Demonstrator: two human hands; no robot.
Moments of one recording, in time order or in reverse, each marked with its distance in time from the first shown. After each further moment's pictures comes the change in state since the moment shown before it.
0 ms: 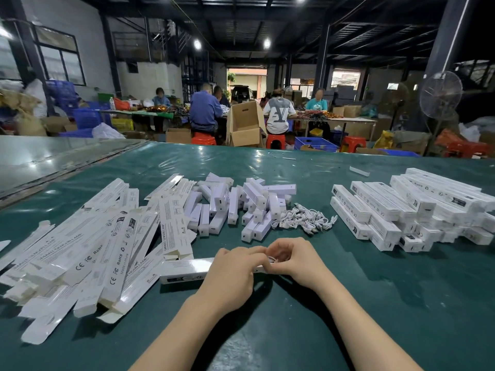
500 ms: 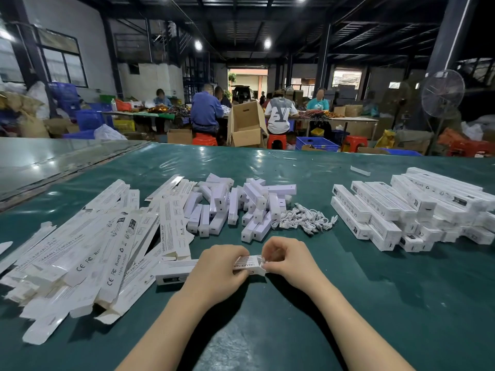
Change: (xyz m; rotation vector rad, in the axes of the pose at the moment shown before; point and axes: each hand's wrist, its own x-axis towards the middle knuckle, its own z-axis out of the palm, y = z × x) left_hand -0.003 -0.011 -0.015 0.022 0.089 -0.152; right_hand 0.002 -0.003 0.010 -0.097 0.064 -0.022
